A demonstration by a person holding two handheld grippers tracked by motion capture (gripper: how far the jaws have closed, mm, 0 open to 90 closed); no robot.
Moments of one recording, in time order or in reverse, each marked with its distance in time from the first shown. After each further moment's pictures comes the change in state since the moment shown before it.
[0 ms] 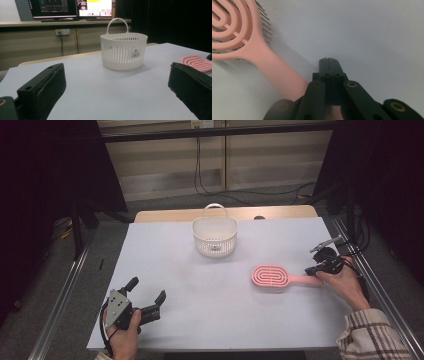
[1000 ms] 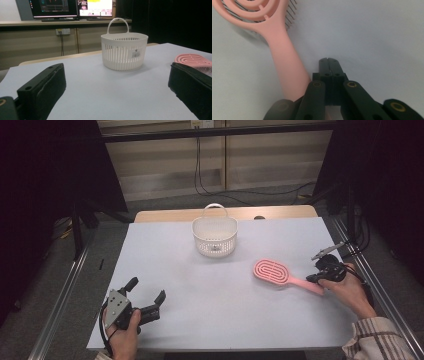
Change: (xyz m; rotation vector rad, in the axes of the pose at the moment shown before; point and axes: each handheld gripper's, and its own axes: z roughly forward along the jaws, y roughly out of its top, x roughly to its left) left arm 0.001 0.000 -0.001 0.003 0.001 -0.002; right arm 0.012 -0.016 -0.005 0.022 0.040 -0.028
